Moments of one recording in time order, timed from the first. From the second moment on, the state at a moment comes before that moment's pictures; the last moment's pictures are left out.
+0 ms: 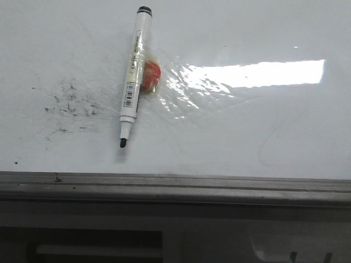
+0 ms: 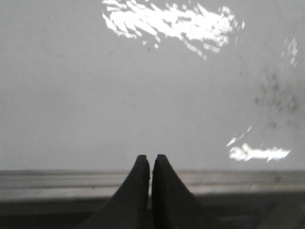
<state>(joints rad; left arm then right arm) -0.22 0.00 0.00 -0.40 0.26 0.08 0.17 -0.01 0.01 0.09 0.04 -0.08</state>
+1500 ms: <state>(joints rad) -0.50 0.88 -0.48 -0.99 0.41 0.63 0.18 0.31 -0.51 0.17 0.48 -0.16</state>
